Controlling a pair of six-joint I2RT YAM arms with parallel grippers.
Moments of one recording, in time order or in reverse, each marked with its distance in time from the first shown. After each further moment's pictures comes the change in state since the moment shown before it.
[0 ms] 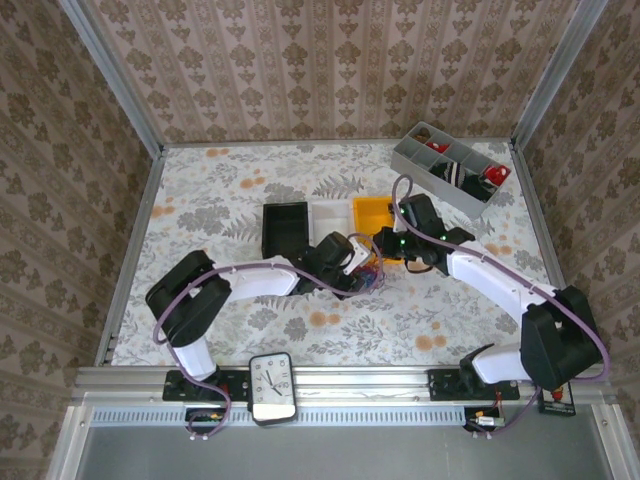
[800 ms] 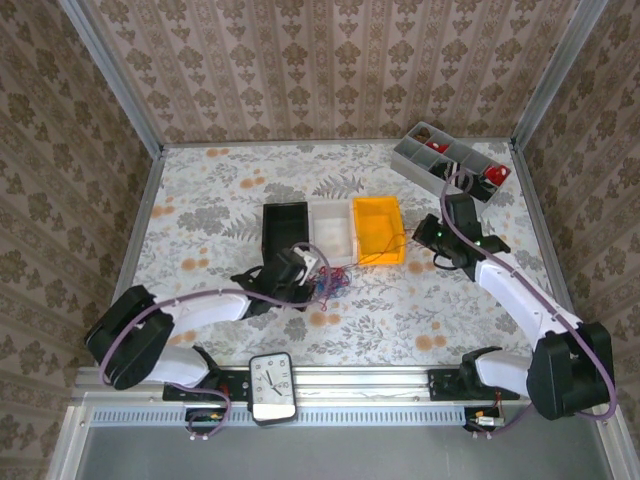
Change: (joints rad) left arm 0.119 -0.404 -0.410 -0.002 -0.102 -0.208; right arm -0.234 -0.162 -0.088 -0.023 0.241 0.136
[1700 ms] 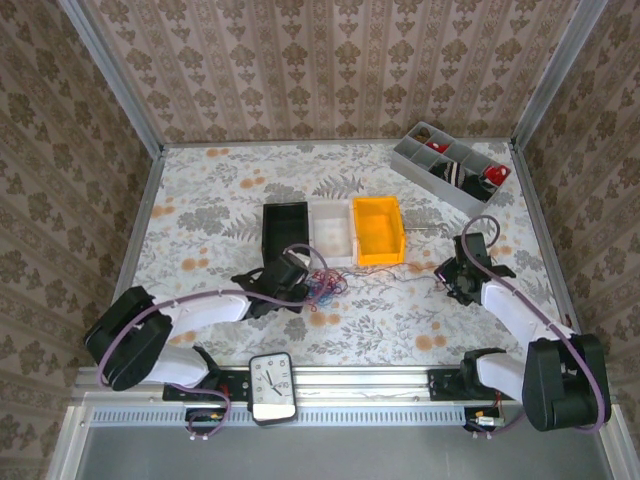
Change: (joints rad) left arm -0.029 0.025 0.041 -0.107 -0.112 -0.048; right arm -0.136 -0.070 -0.282 -0.120 0.109 0.233
